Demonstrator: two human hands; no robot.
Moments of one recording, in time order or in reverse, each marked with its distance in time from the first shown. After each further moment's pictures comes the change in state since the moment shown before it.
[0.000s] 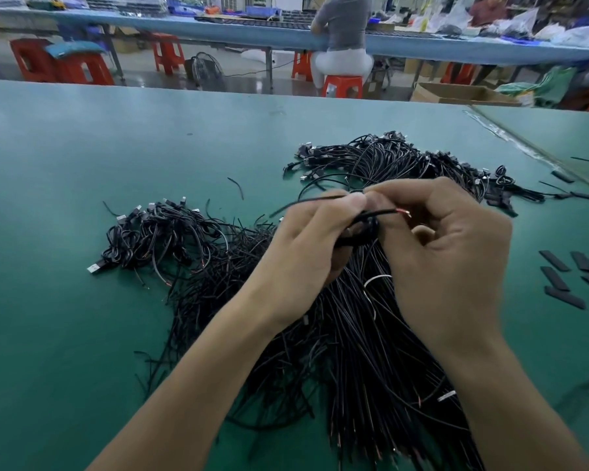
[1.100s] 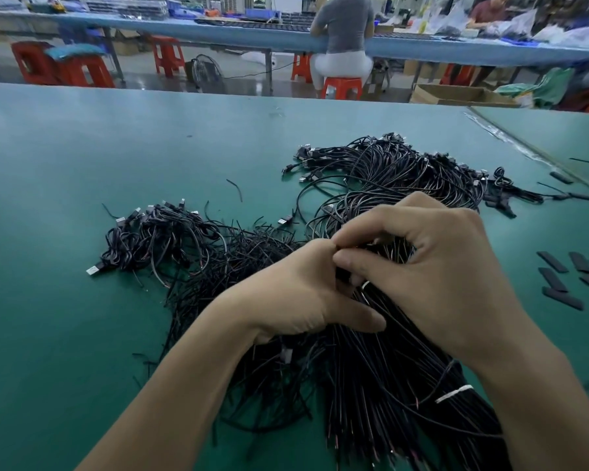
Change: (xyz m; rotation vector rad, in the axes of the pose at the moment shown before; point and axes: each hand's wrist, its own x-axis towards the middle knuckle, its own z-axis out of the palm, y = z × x) left_hand -0.003 -0.010 -0.013 0.347 -0.346 -0.220; right_hand 0.008 0.000 -0.021 -0.193 -0.438 -0.041
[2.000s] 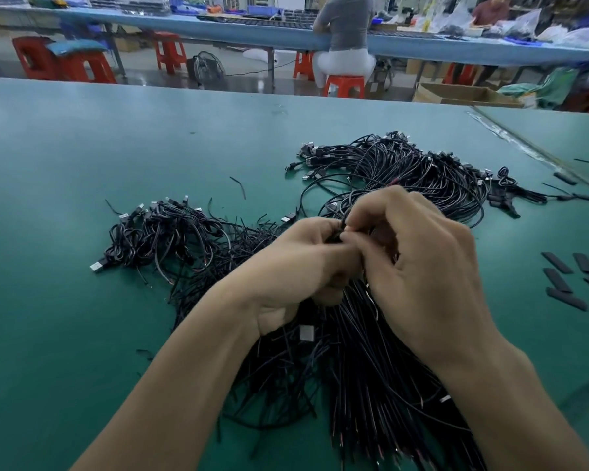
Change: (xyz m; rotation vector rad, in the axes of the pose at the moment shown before) left_hand 0.003 0.007 -0.003 -0.358 0.147 -0.065; right_hand -0.002 -0.002 0.022 -0.146 0.166 -0.129
